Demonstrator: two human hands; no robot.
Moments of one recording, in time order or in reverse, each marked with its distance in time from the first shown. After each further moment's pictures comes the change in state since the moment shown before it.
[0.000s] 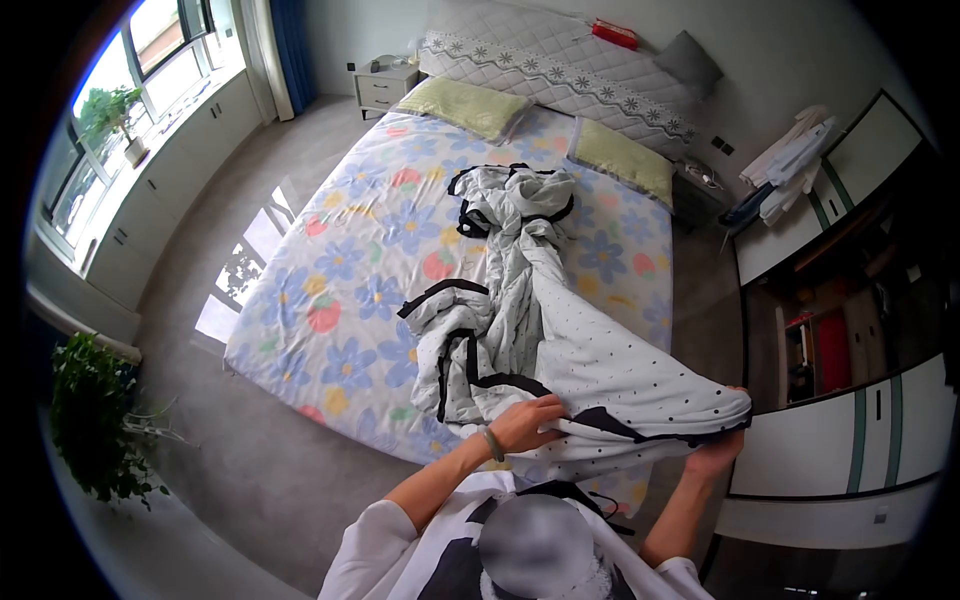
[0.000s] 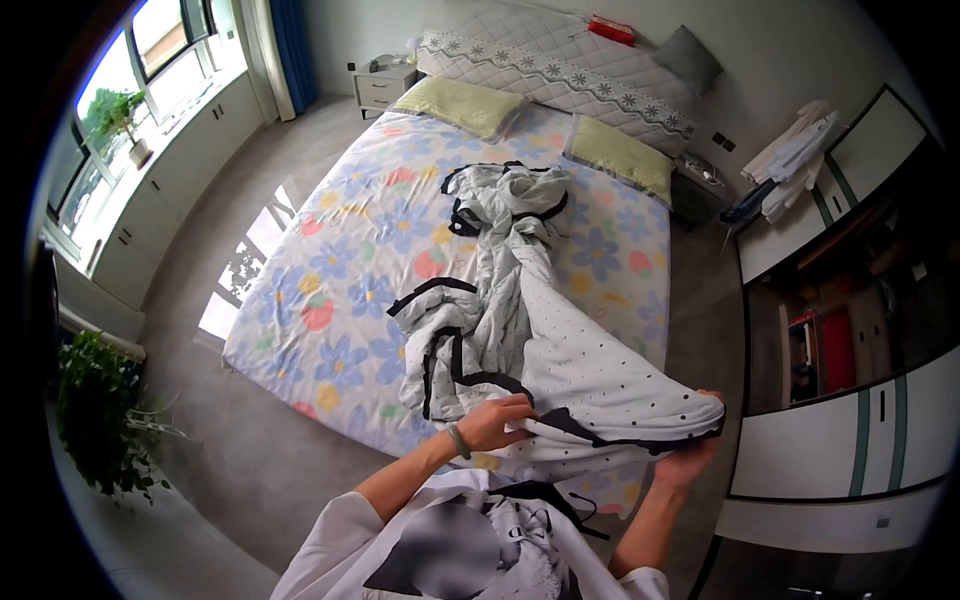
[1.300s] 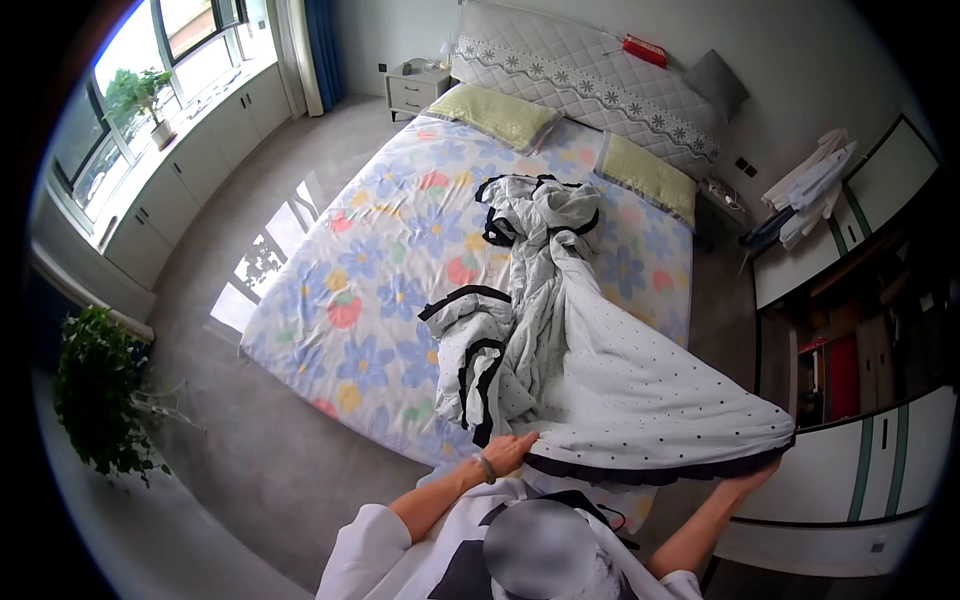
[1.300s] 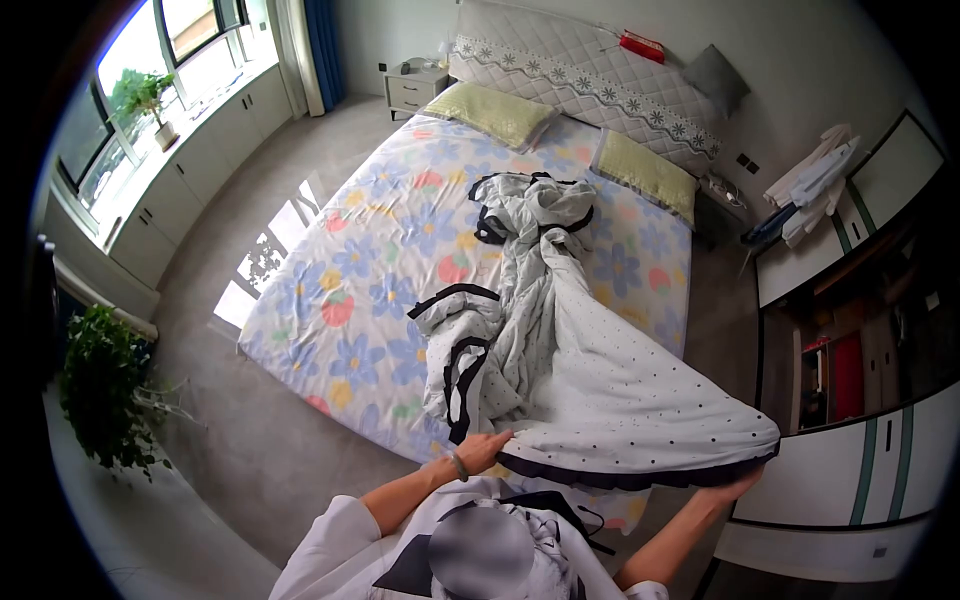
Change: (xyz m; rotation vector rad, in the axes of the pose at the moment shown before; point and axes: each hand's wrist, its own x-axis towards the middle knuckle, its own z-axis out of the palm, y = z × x) left_hand -0.085 -0.071 0.067 0.193 -0.160 -0.378; right_hand 0.021 -0.024 -0.080 -0.009 0.308 0.008
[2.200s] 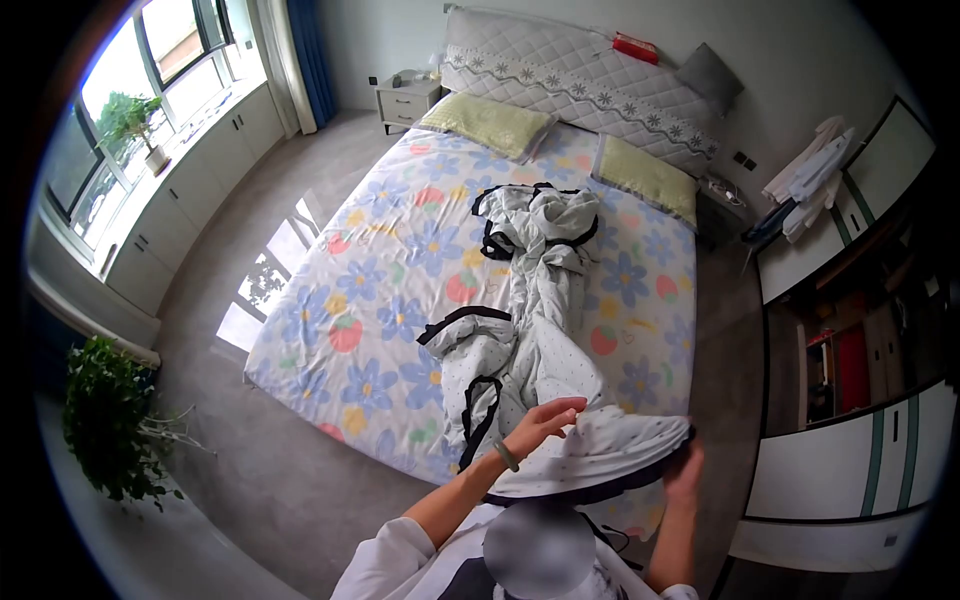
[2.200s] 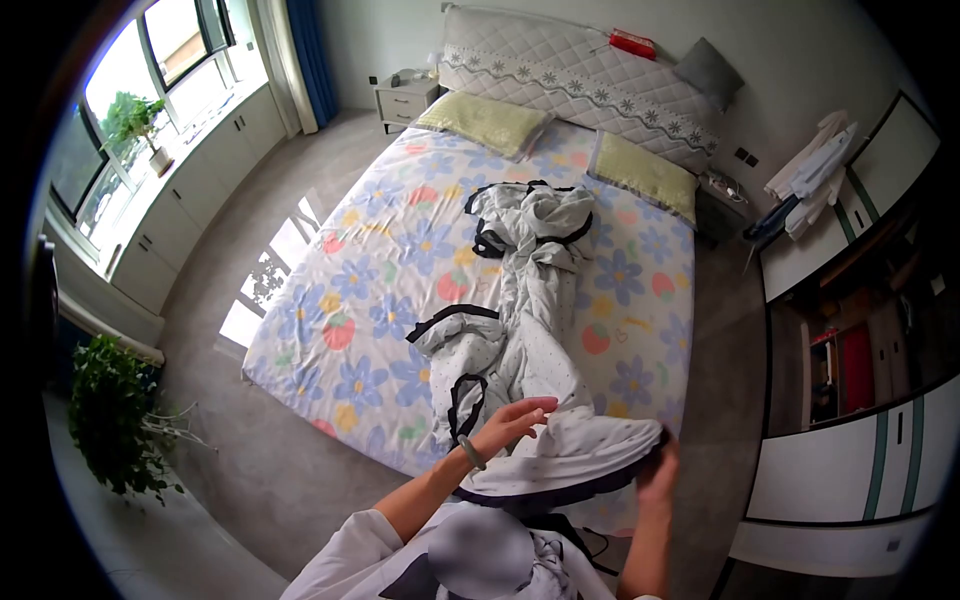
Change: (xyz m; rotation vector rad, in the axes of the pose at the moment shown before) left_hand 0.079 0.049 -0.099 -1.261 -0.026 -0.099; right_hand -0.027 0.104 0.036 -0.121 -0.139 0.480
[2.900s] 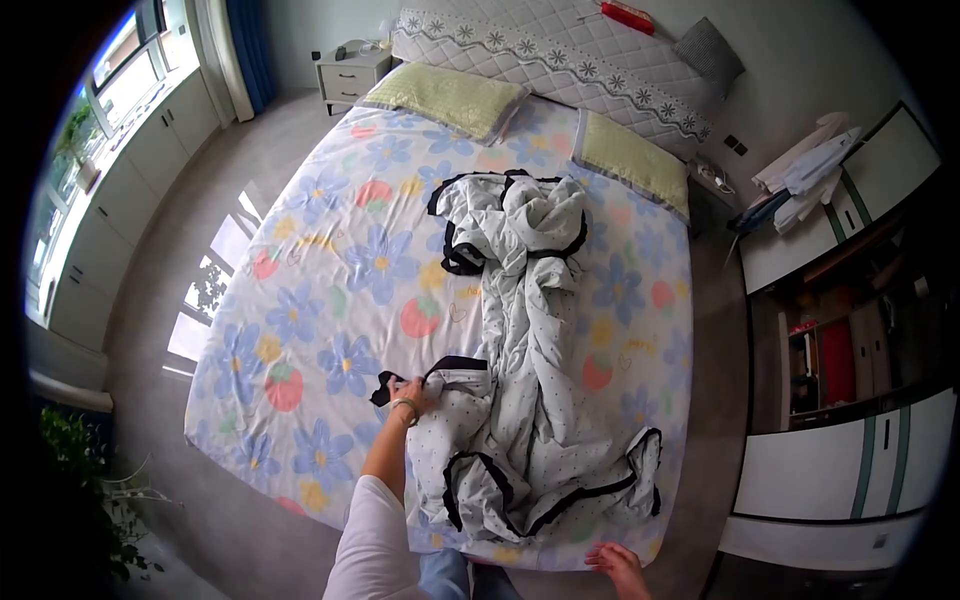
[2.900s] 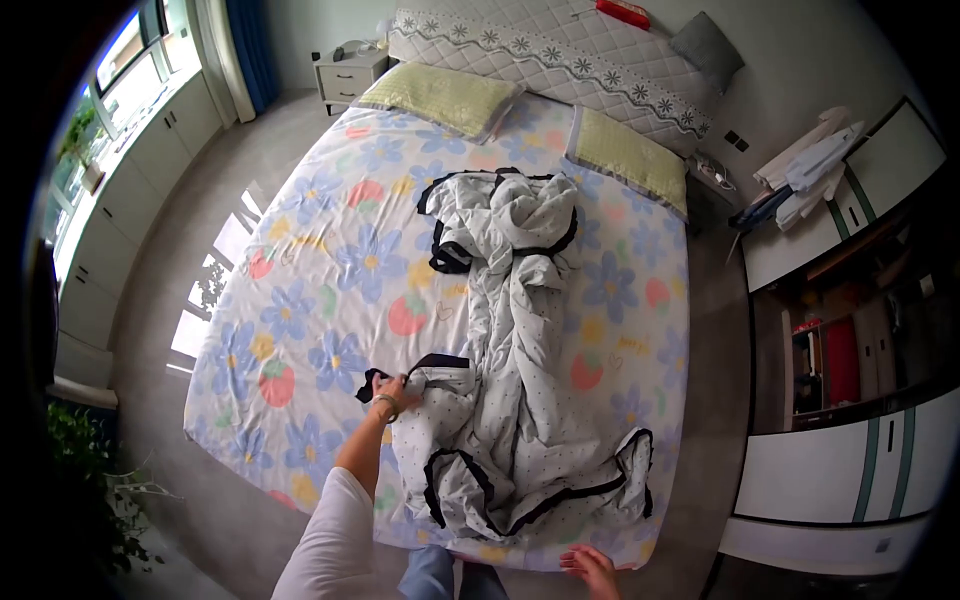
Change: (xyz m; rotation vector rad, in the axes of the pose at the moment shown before) left_hand 0.164 -0.118 -0.390 1.360 0.314 -0.632; right_hand 0.024 0.146 -0.028 -0.707 0.171 0.620
